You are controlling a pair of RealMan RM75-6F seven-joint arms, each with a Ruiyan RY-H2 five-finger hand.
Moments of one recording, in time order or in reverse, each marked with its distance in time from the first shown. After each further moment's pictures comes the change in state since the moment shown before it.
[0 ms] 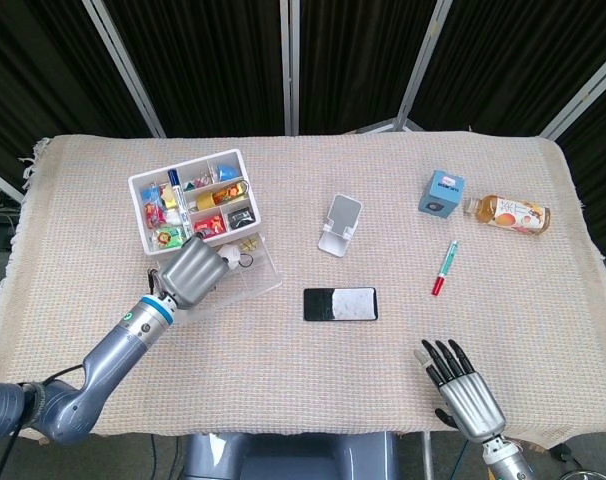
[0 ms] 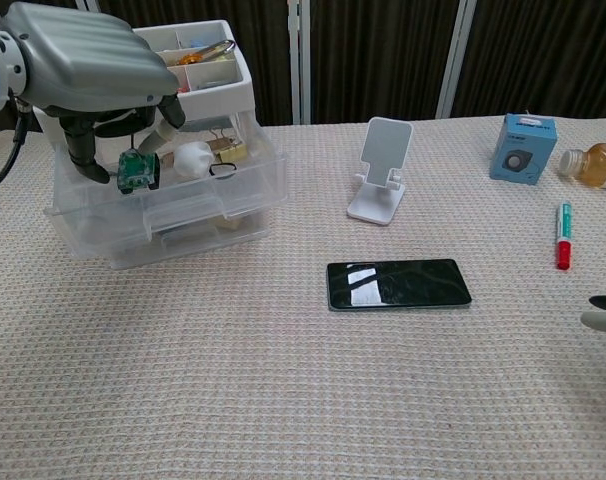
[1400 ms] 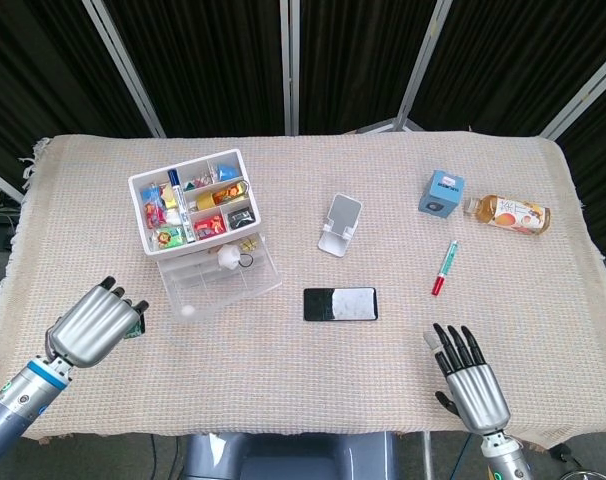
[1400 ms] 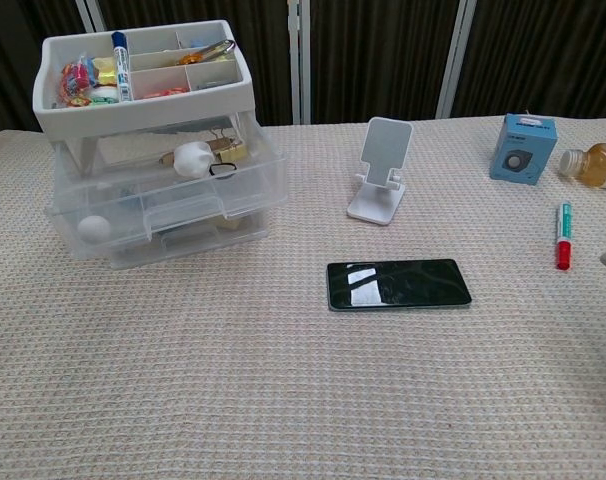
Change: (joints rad) left arm 0.494 0.263 0.159 -0.025 0.723 0.170 -0.380; right arm -0.030 -0.067 0.072 0.019 0.019 0.119 -0.027
